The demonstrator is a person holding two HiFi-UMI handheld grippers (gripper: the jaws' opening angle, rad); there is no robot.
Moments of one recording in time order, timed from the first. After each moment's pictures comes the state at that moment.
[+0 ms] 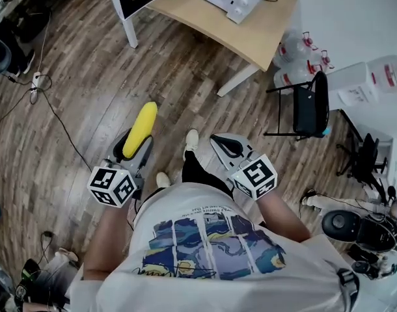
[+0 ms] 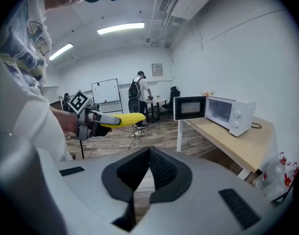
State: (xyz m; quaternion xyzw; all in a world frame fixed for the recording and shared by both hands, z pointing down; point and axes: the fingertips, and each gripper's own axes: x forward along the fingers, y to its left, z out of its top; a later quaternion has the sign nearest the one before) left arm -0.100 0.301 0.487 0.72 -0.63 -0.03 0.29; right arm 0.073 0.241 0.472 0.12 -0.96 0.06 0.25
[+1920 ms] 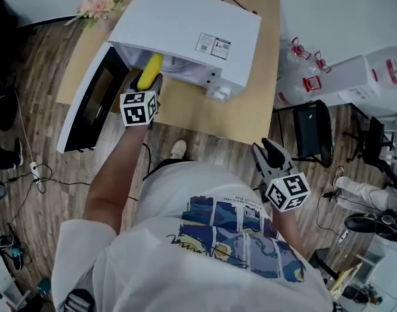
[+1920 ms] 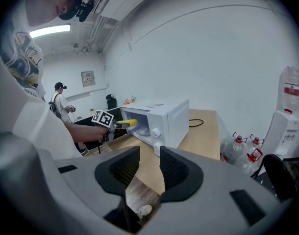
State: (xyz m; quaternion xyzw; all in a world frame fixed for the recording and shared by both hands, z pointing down) left arm -0.235 -0.414 0.546 0.76 -0.61 0.12 0.20; right arm 0.094 -0.227 0.443 0.44 -0.85 0.19 0.20
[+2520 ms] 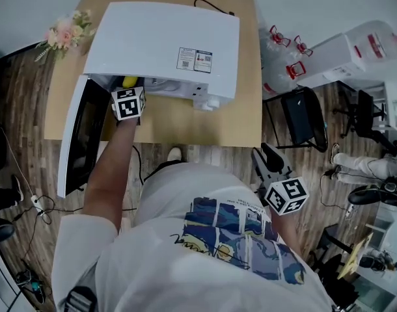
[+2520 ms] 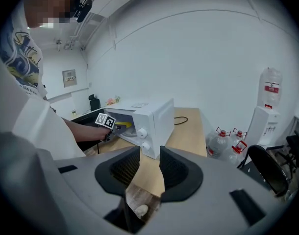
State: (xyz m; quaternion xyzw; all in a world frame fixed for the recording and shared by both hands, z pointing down) left arm -0.246 -0.519 0.605 0.76 -0.59 0.19 0.17; right arm 0.107 -0.240 0.446 0.53 -0.80 0.21 0.21
